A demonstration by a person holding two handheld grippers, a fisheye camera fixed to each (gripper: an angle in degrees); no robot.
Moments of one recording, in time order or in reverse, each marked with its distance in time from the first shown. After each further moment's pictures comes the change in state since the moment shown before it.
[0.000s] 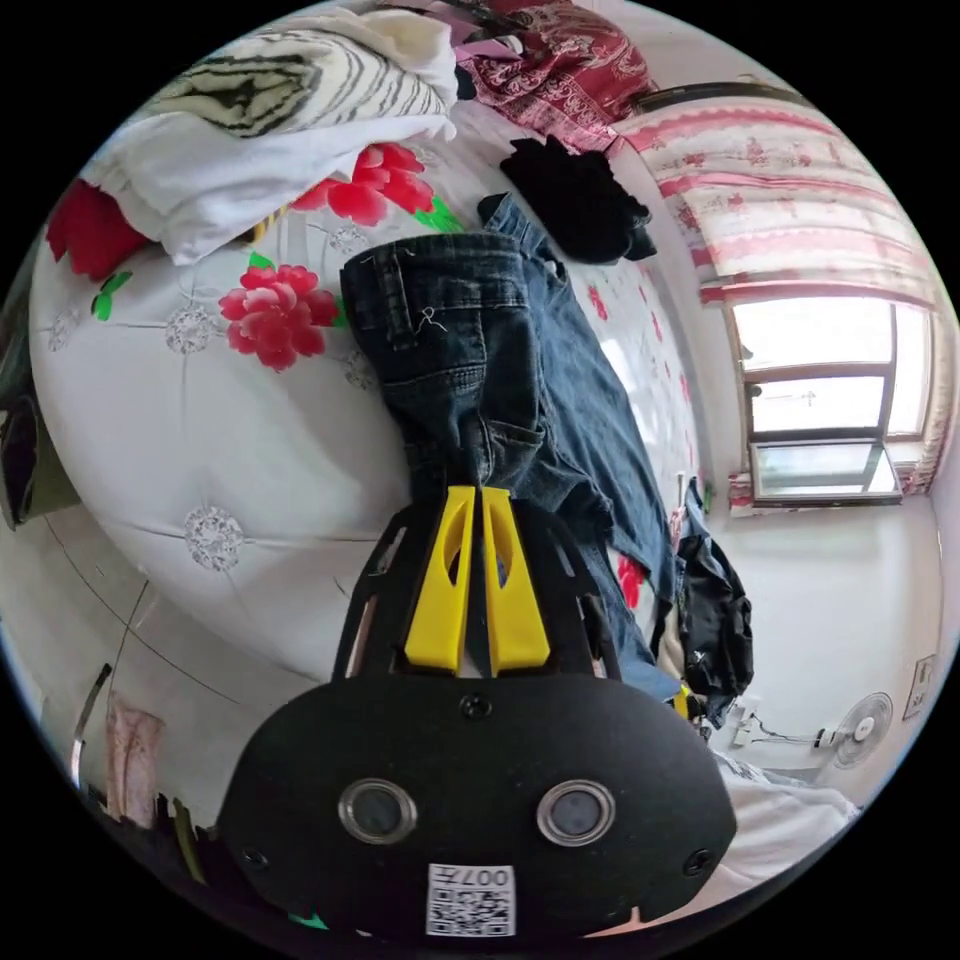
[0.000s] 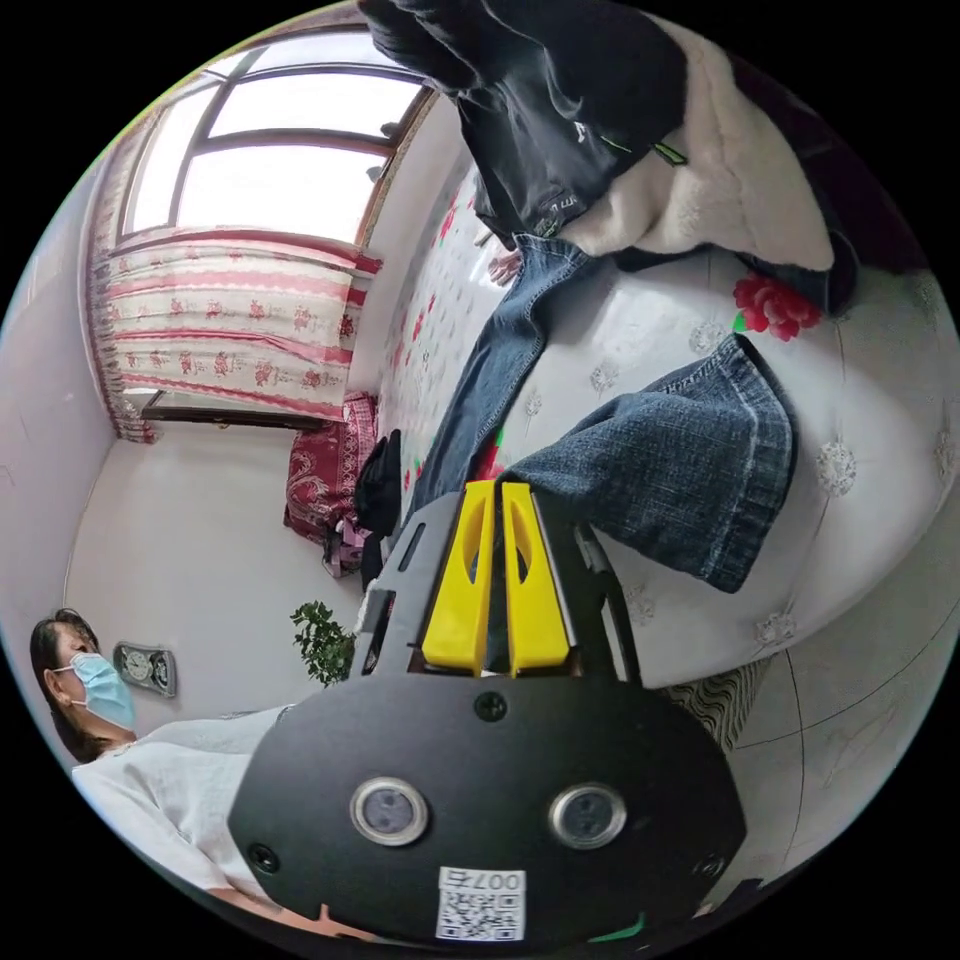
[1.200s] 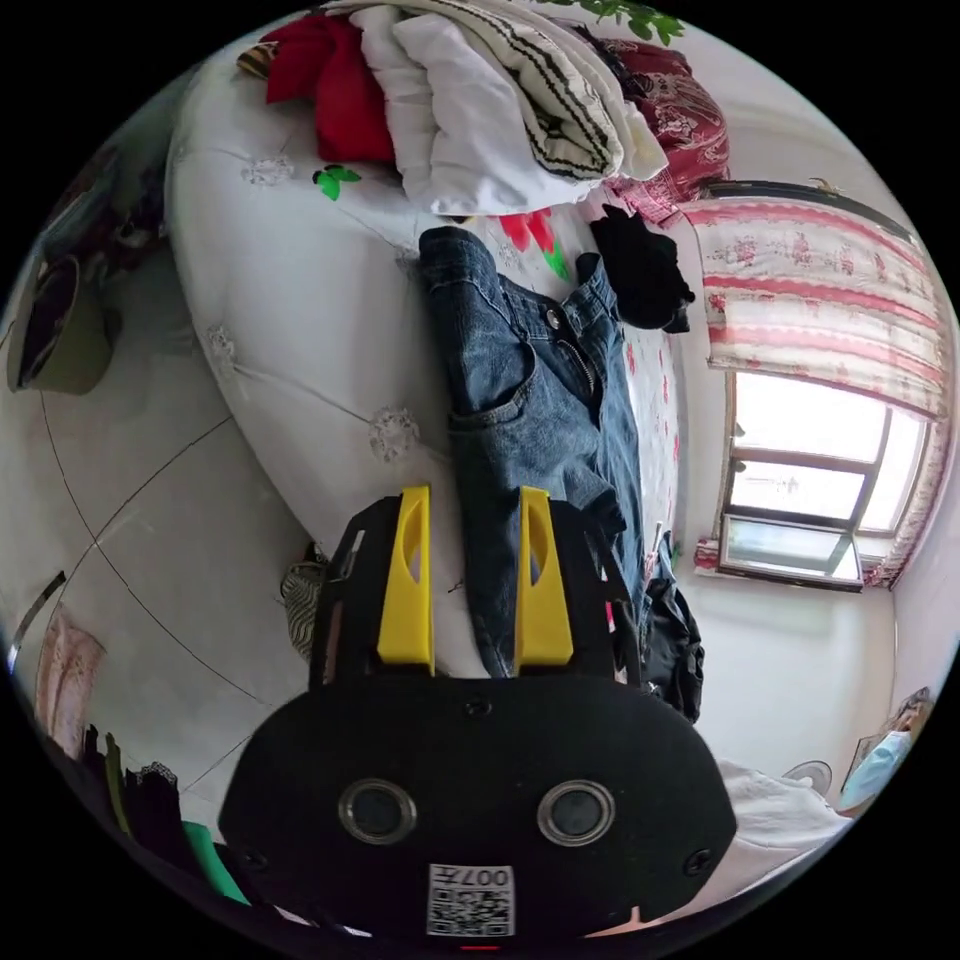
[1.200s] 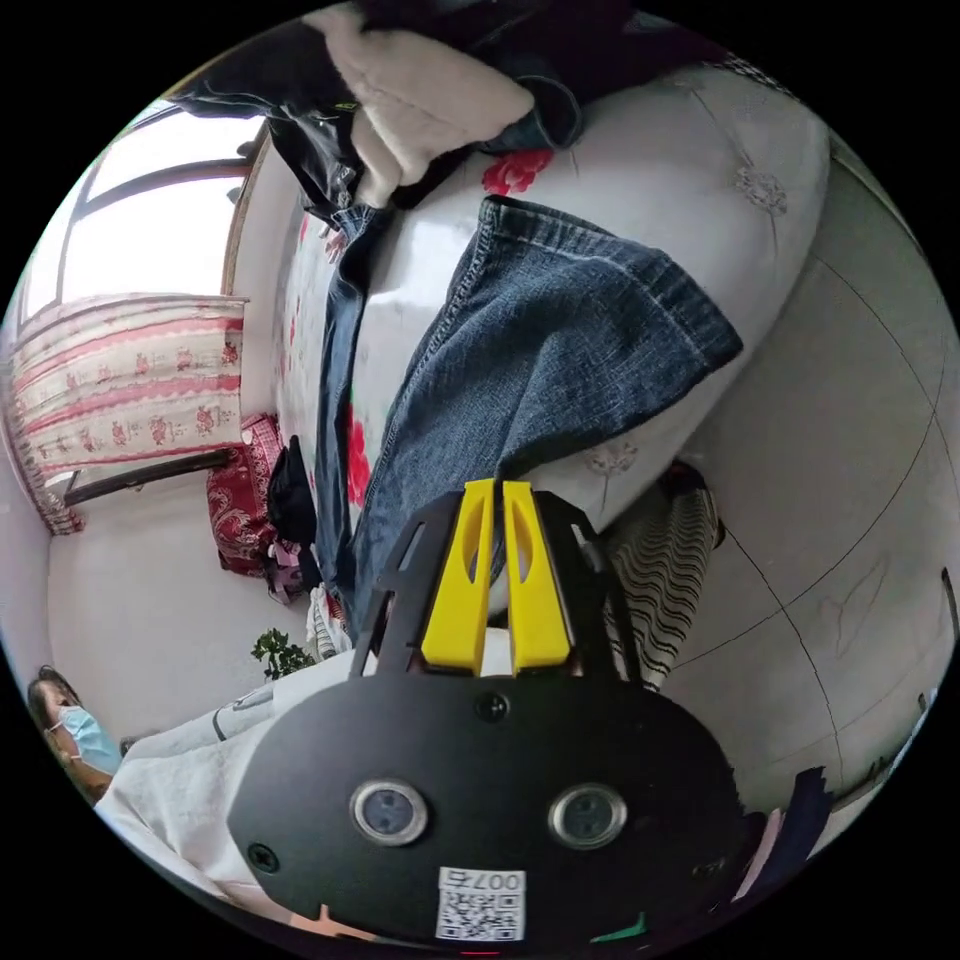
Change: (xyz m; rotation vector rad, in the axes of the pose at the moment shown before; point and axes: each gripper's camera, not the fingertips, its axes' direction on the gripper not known) left arm -0.070 0.041 -0.034 0.049 0.043 -0.232; right arm 0.098 0.002 0.026 -0.064 0.229 0.237
